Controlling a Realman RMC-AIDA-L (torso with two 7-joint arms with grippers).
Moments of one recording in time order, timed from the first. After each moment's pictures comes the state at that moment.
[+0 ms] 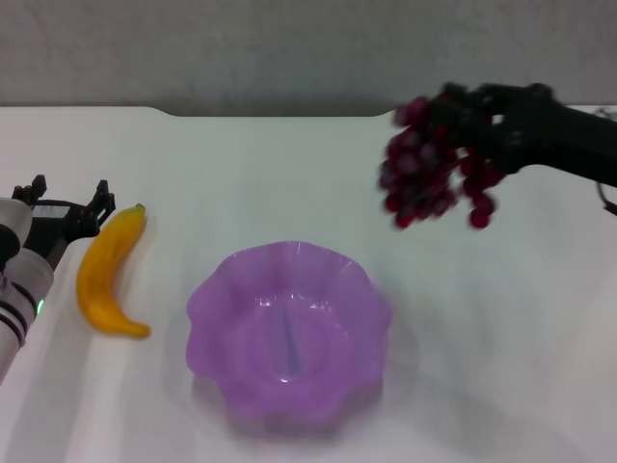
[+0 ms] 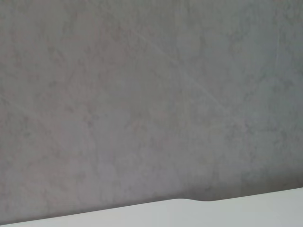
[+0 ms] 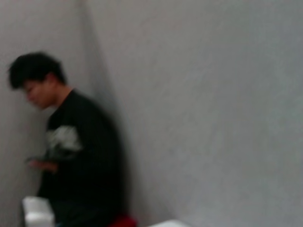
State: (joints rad) left arm -0.60 -2.03 -0.84 -0.21 2.00 0.73 0.09; right arm 0.69 1.96 -0.75 -0.48 -1.58 -1.48 1.25
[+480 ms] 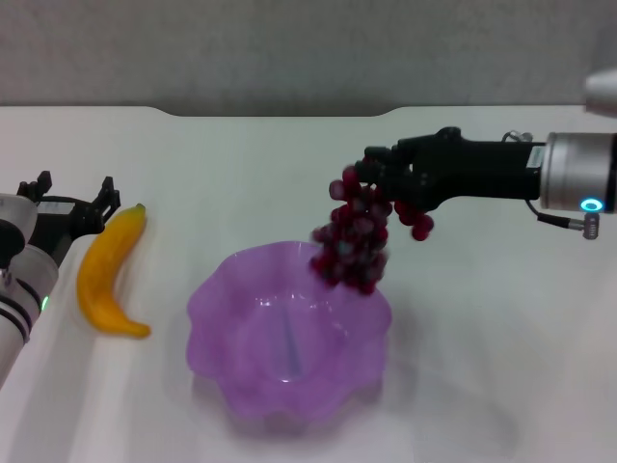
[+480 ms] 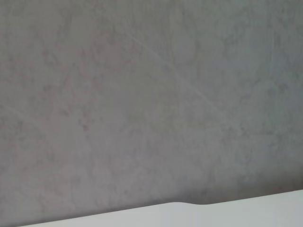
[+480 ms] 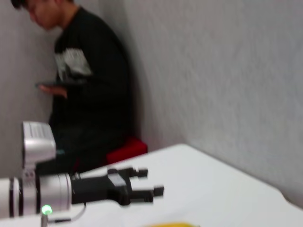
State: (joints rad) left arm -0.61 -2.04 -0.84 -0.21 2.00 0.73 0.09; right arm 0.83 1.99 -0.75 -0.46 -1.89 -1.32 1.38
